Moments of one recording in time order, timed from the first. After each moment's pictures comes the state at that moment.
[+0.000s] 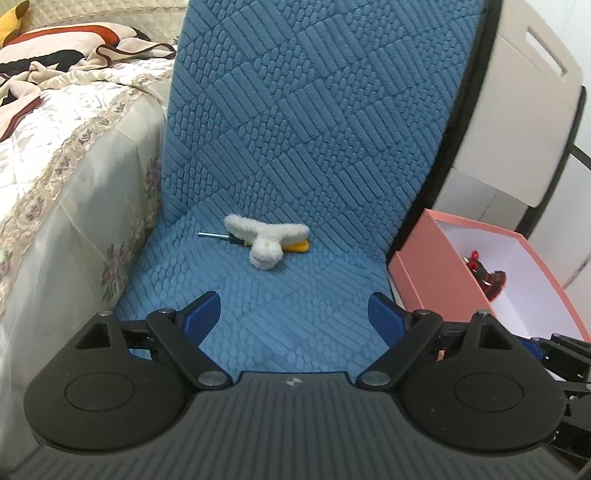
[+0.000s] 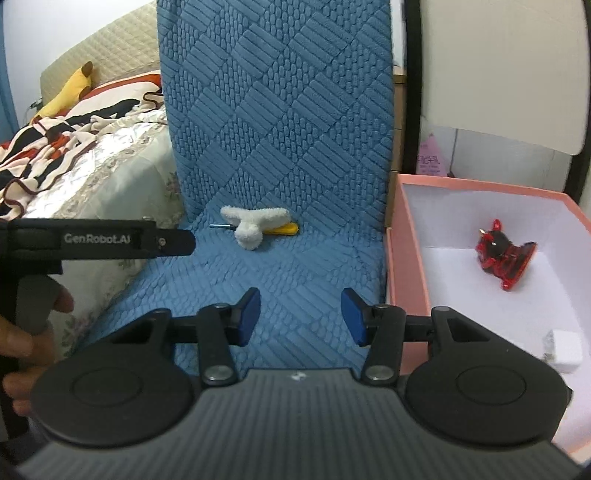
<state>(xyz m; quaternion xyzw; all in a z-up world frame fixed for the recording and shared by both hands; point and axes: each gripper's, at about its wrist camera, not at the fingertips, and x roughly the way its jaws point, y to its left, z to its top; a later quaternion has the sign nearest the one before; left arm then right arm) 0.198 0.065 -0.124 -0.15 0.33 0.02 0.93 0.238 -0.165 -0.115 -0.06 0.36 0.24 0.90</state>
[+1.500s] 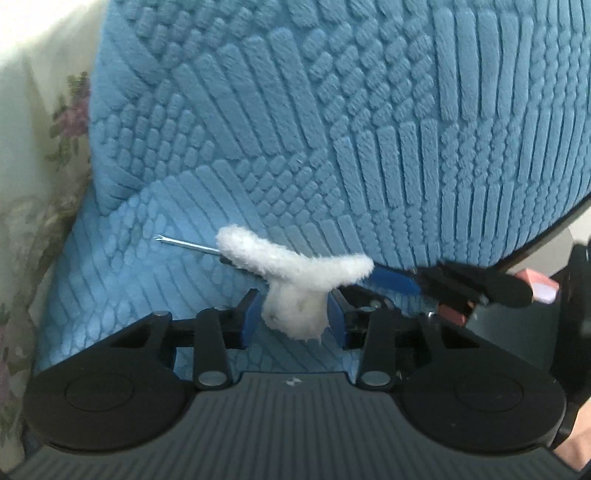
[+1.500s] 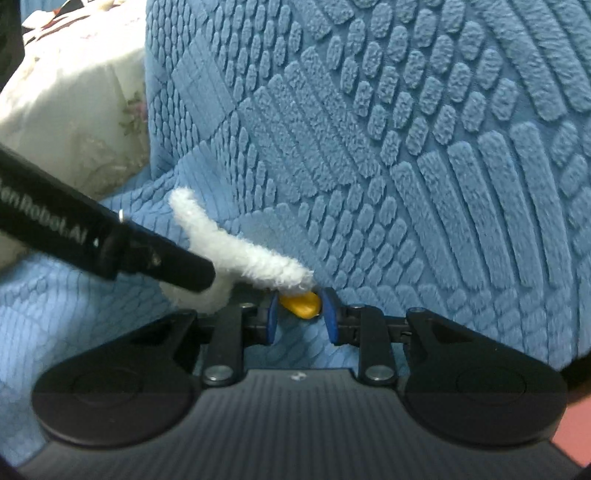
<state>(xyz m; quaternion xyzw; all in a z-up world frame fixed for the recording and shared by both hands) 0.392 0.130 -0.219 -0.26 0.45 -0.02 0.85 0.450 -0.035 -0.236 -0.24 0.39 0.40 0.79</state>
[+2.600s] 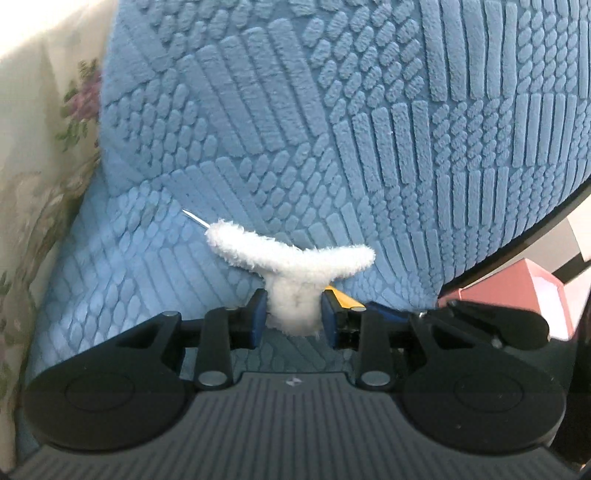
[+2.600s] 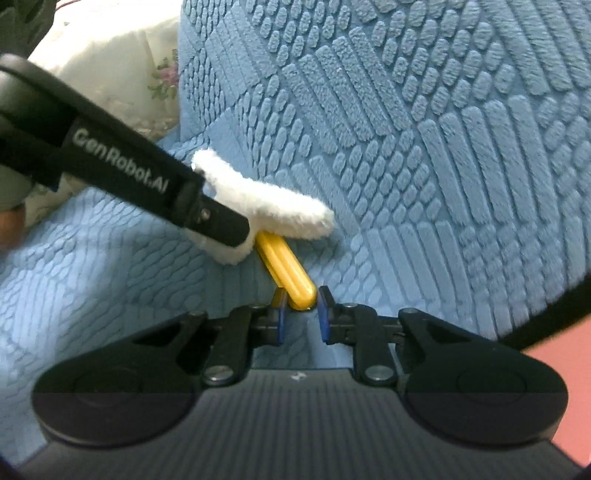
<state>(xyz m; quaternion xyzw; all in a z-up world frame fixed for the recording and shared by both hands) 0.367 0.116 -0.228 -0.27 0.43 -0.01 0.86 0.405 -0.041 -0.229 -0.26 0.43 0.38 0.78</state>
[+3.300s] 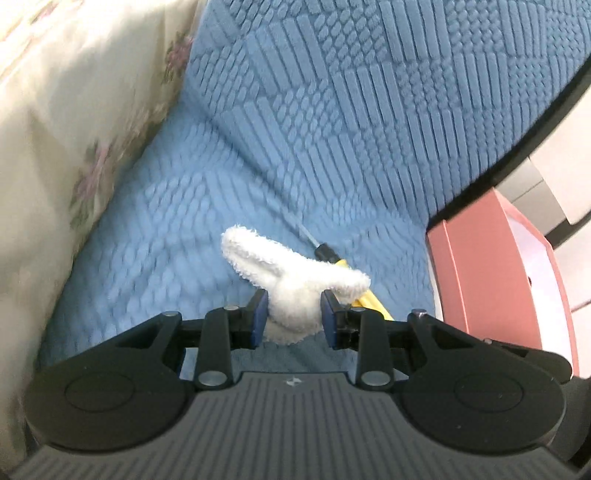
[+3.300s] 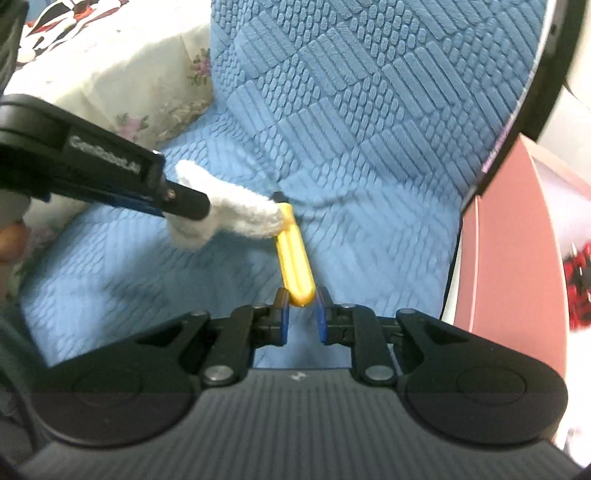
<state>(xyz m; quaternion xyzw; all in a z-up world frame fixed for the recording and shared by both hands) 0.245 0.093 -0.218 -0.27 0.43 0.02 0.86 0.292 -0.111 -0.182 -0.20 0.47 0.31 0.80</state>
